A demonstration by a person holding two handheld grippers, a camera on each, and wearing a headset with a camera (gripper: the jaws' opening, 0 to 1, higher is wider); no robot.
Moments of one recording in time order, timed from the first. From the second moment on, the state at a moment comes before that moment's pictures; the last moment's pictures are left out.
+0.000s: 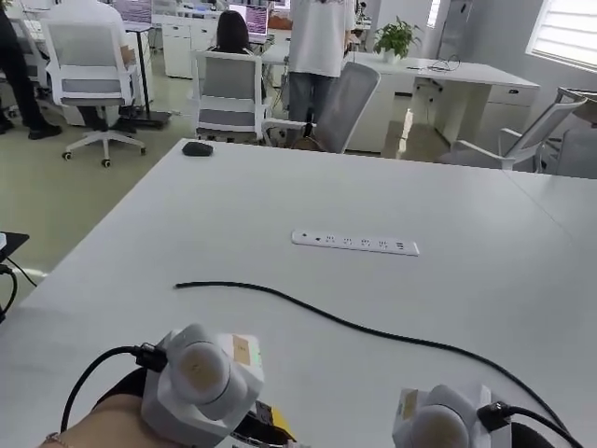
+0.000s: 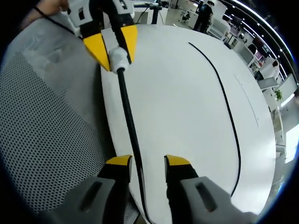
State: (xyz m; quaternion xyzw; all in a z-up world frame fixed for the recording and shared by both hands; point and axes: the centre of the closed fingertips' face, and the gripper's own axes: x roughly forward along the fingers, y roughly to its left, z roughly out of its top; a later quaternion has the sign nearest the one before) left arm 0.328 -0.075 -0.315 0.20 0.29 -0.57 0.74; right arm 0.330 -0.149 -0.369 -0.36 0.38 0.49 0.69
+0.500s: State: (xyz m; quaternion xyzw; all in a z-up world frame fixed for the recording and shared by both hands) left arm 0.321 -0.082 -0.310 0.19 0.28 -0.59 0.73; right arm 0.311 -0.092 -0.332 -0.31 0.28 0.58 0.70
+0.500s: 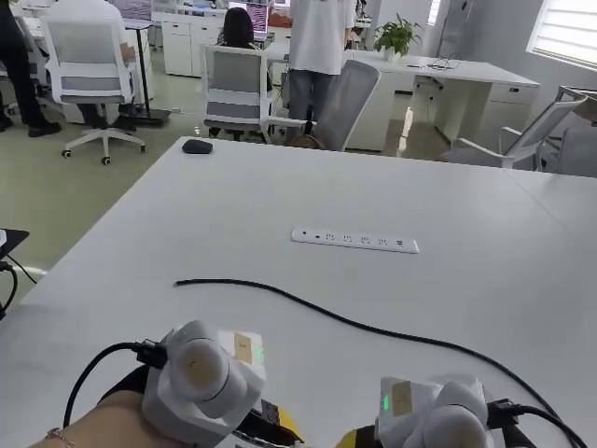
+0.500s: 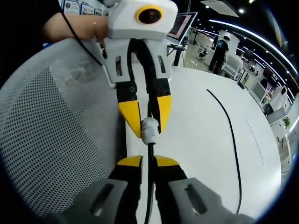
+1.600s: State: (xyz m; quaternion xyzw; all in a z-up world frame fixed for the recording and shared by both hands) left arm 0.326 -0.076 -0.311 0.20 0.28 -0.57 0.74; right arm 0.321 -0.179 -0.387 -0.40 0.44 0.47 0.66
